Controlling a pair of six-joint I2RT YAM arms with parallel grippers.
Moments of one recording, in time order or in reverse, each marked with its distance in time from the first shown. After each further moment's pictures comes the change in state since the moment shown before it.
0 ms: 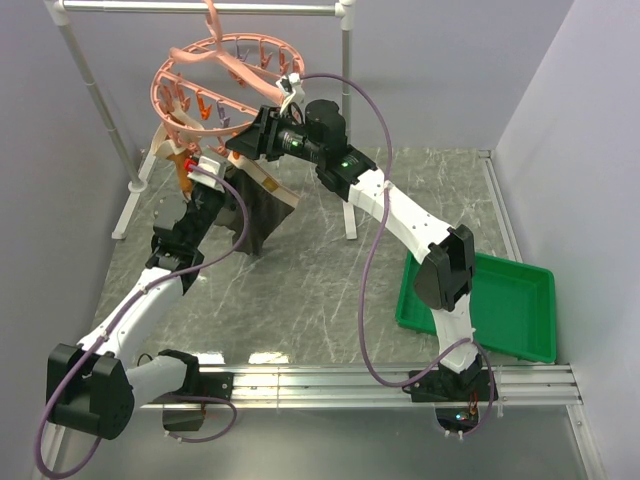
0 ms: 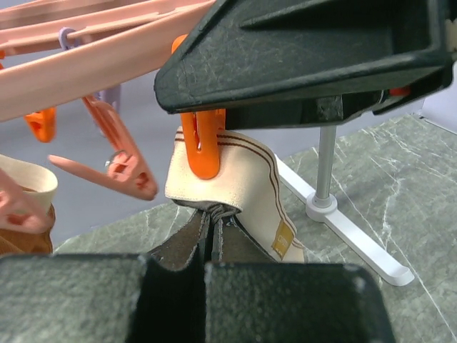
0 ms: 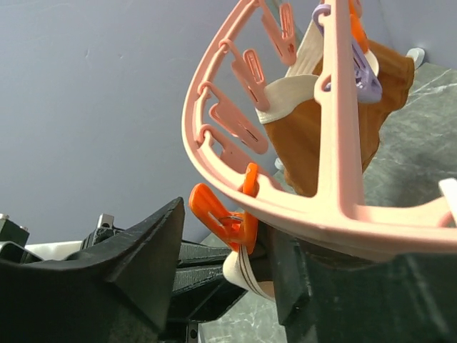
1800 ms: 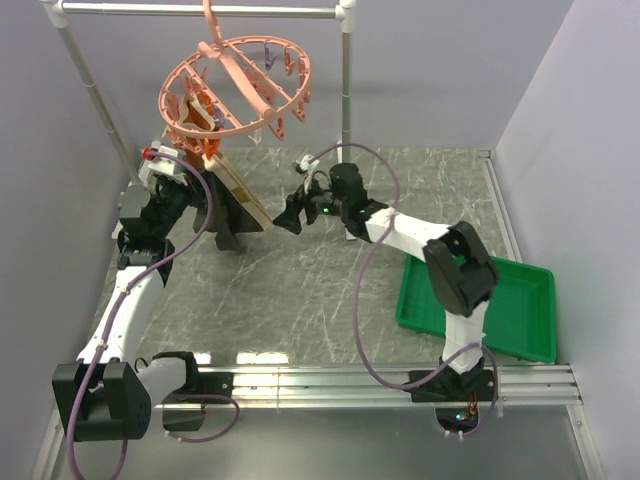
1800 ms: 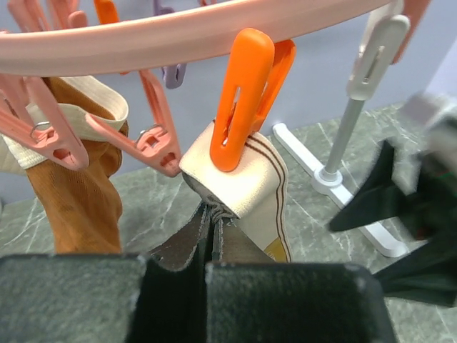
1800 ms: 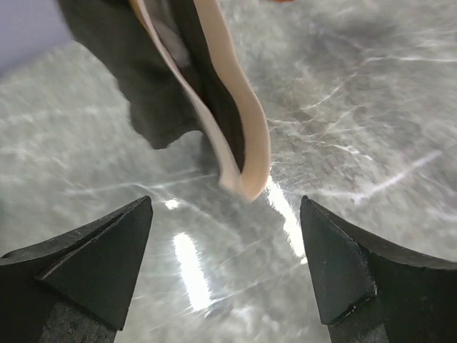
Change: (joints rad) left arm 0.284 -0.031 0.064 -0.206 0.249 -0.138; right arm -0.099 -0.162 -0.768 0.294 -0.158 -0.630
